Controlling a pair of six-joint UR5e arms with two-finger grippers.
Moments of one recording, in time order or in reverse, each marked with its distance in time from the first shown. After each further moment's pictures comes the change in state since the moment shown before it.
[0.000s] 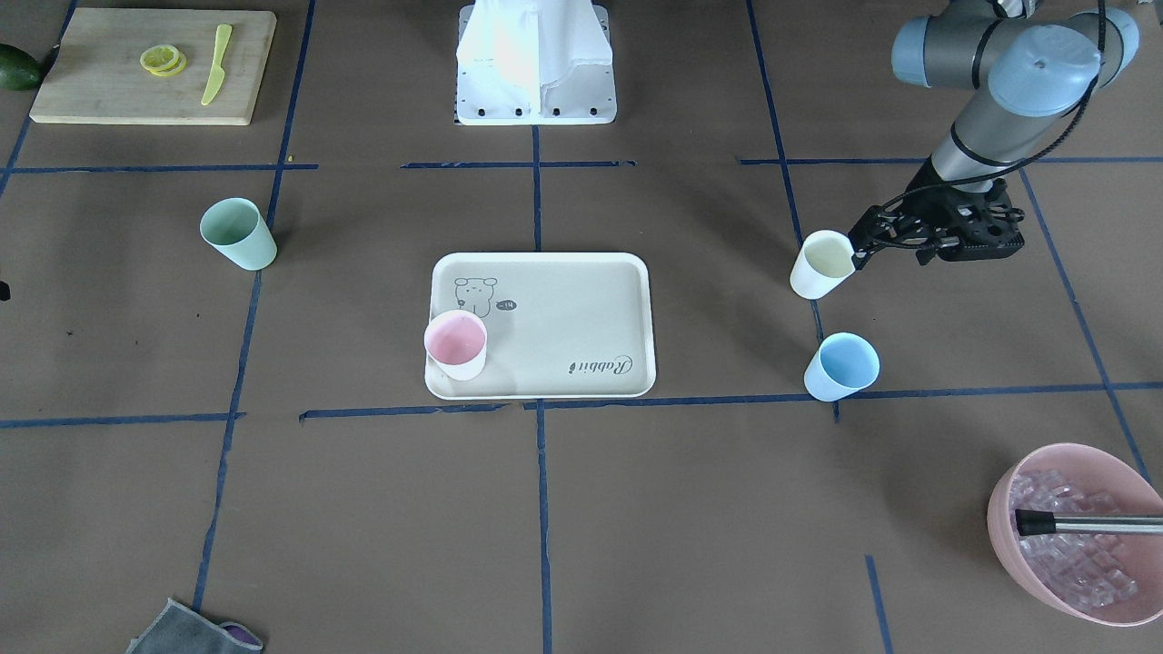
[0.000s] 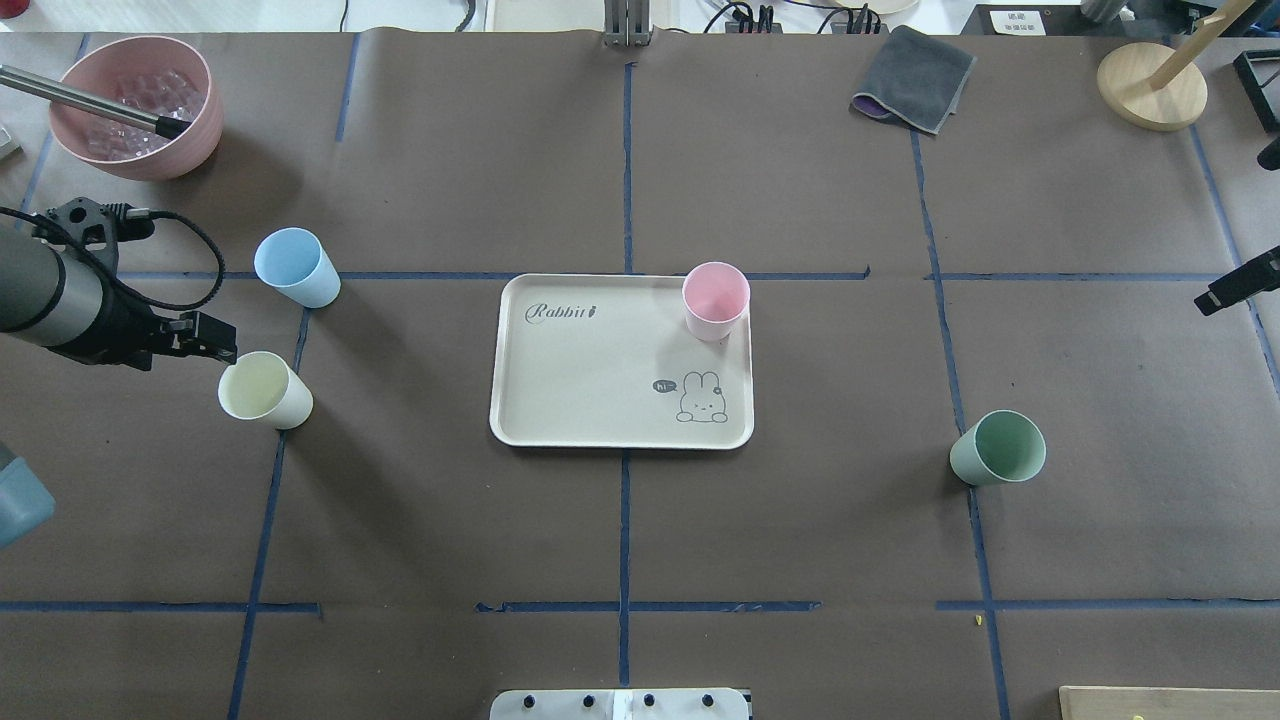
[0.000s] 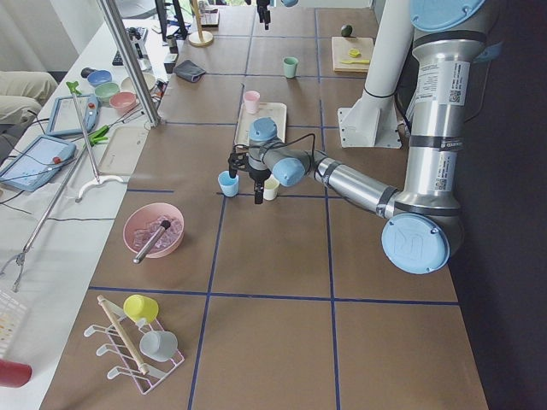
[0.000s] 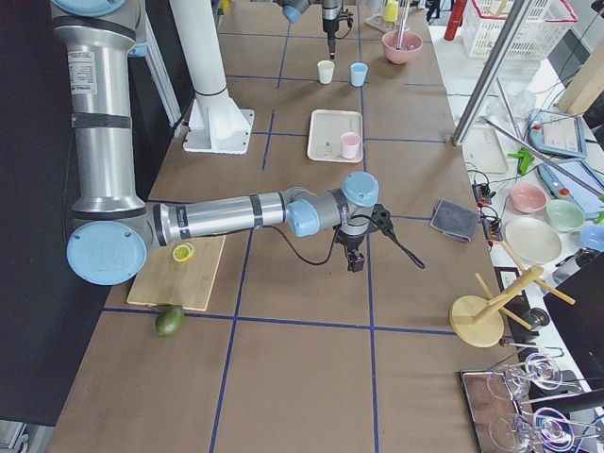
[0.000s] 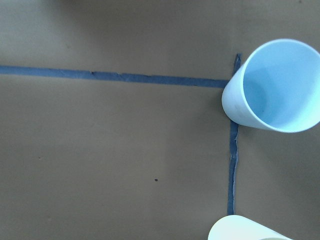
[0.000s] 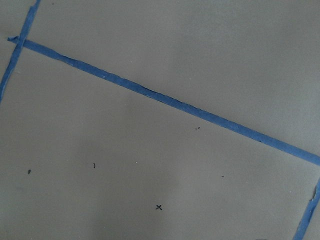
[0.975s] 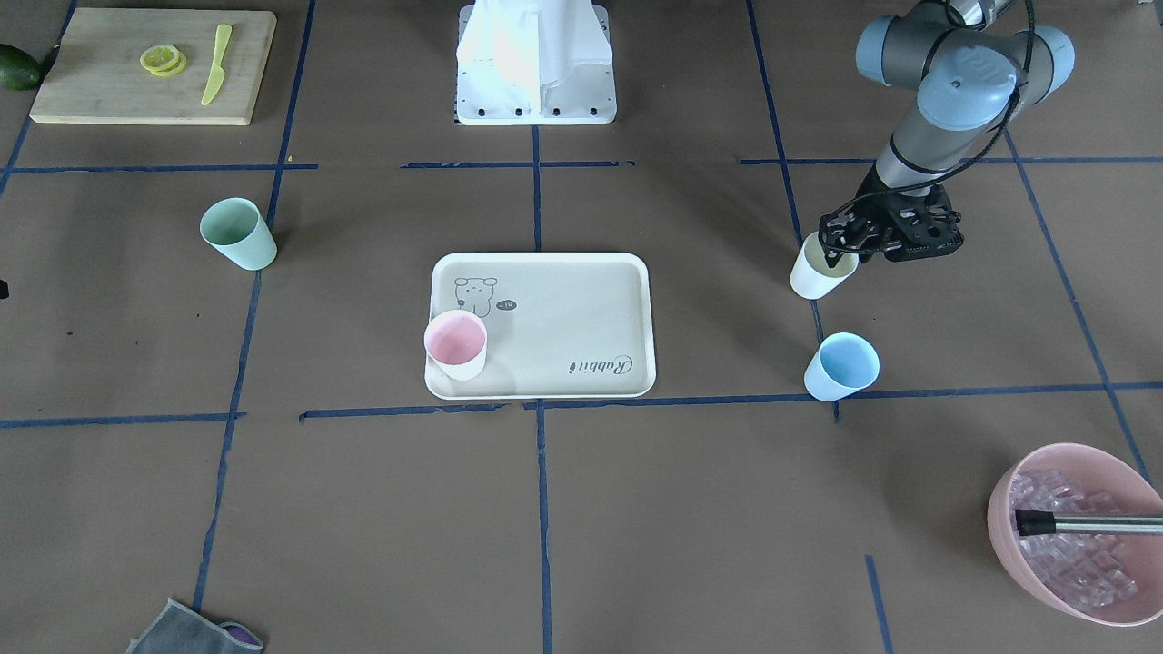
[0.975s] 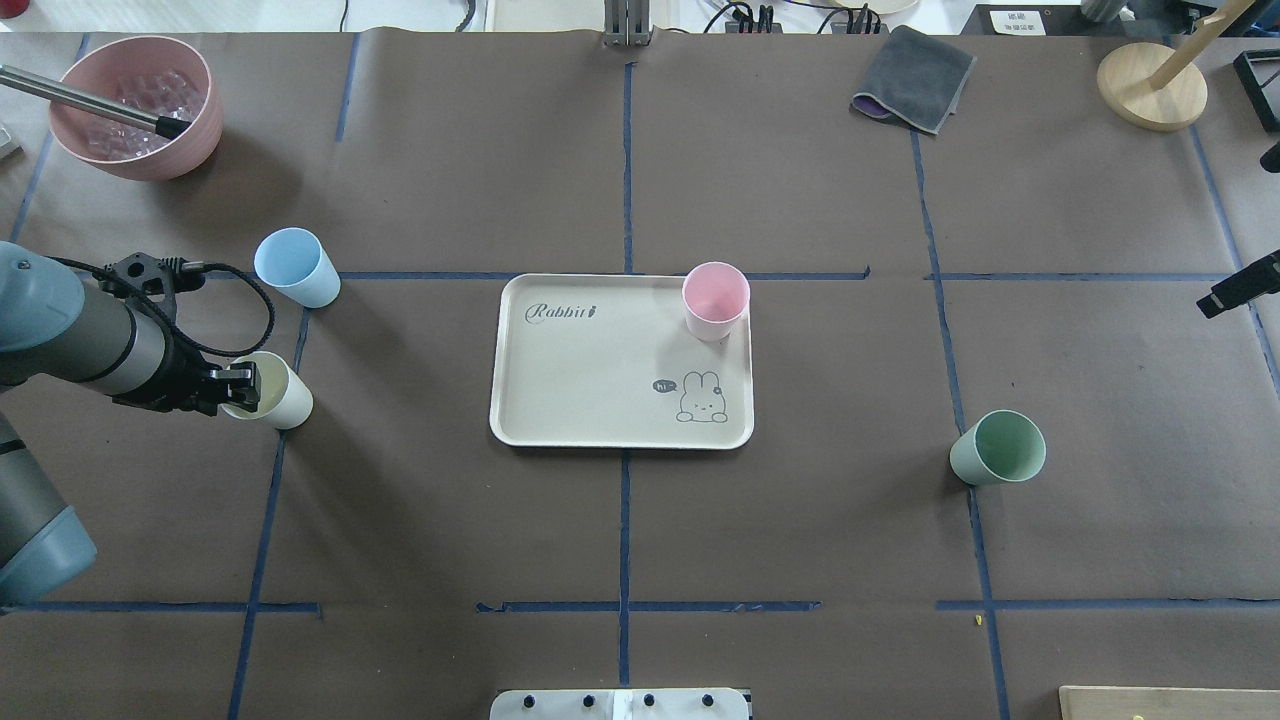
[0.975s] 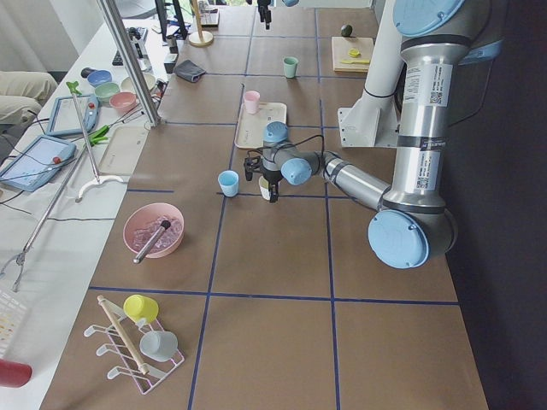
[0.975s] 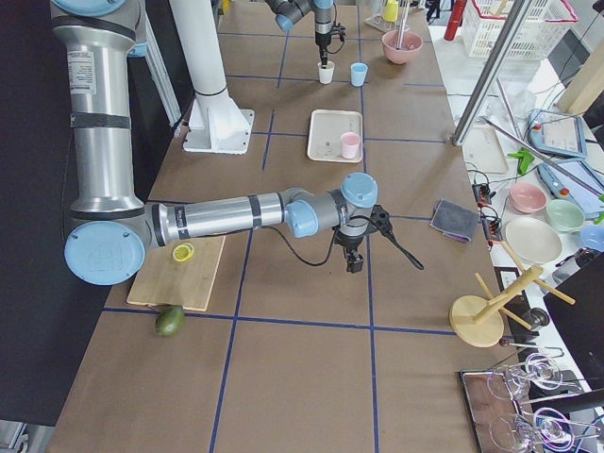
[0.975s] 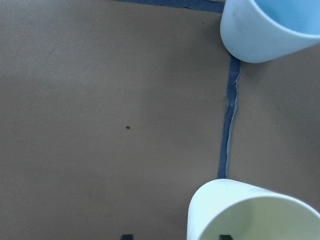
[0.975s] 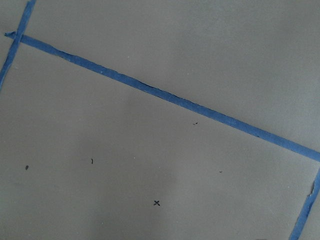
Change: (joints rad) left arm 0.101 -0.012 0.021 0.005 0.044 -0.107; right arm 0.001 -0.005 0.001 0.000 0.000 -0.002
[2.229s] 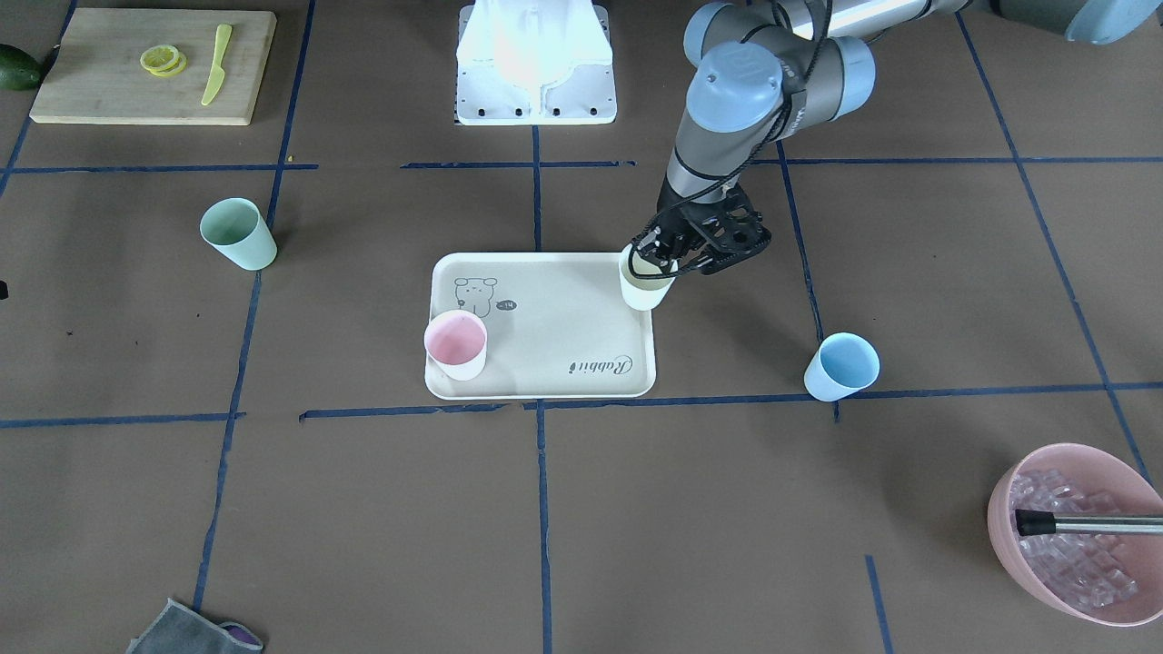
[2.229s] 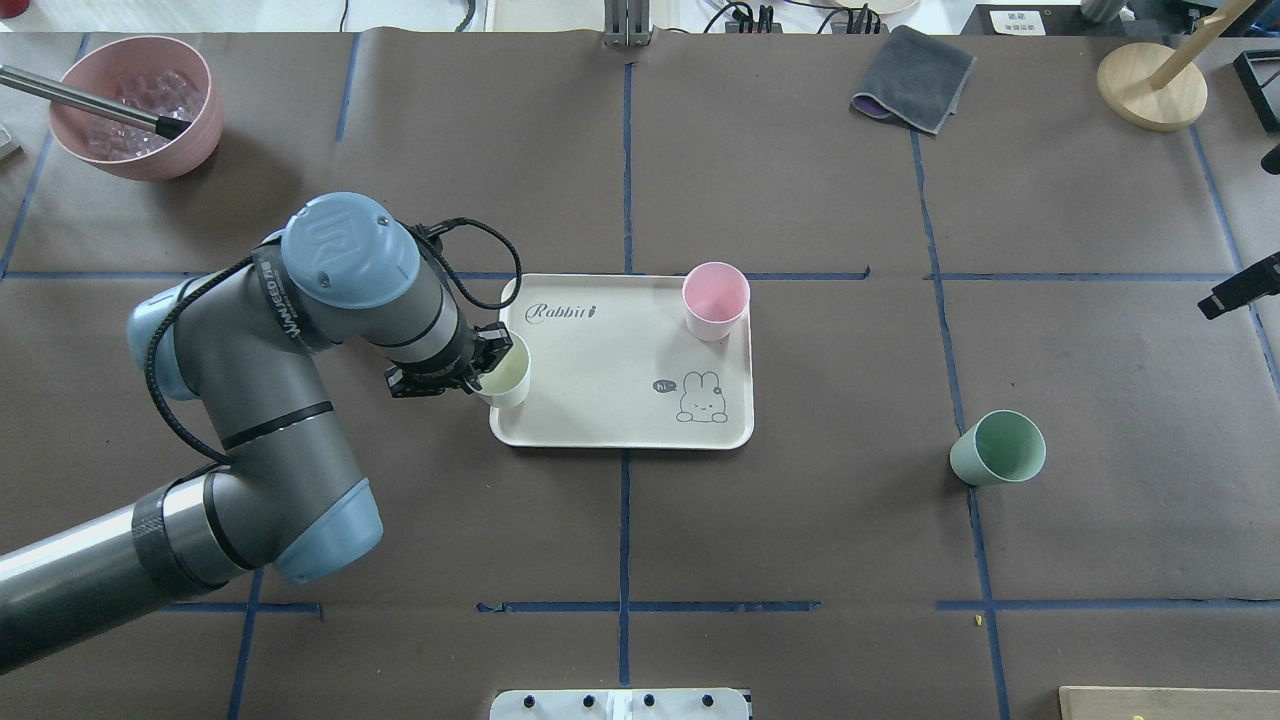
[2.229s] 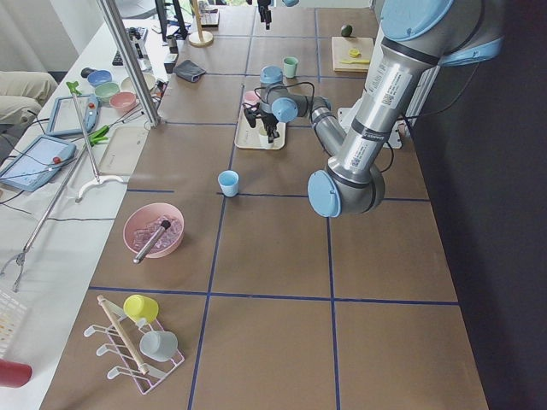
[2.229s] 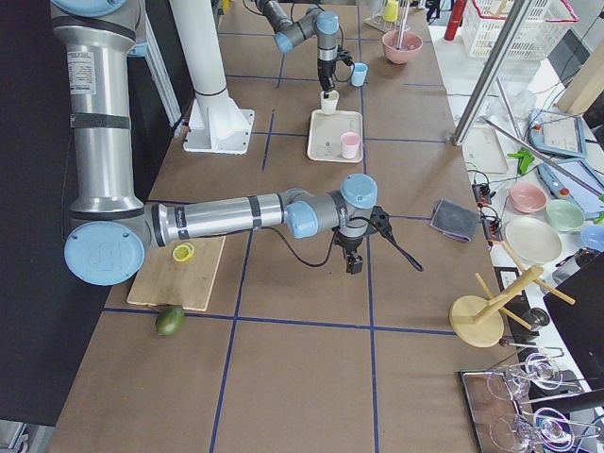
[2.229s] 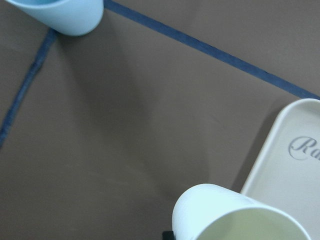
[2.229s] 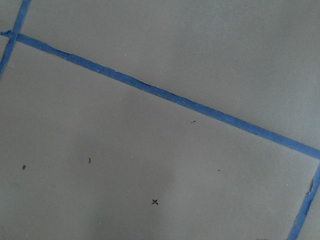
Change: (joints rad) left arm 0.161 -0.517 0.135 0.284 0.073 -0.462; right arm 0.000 -0.001 -0.002 -0.001 -0.003 0.005
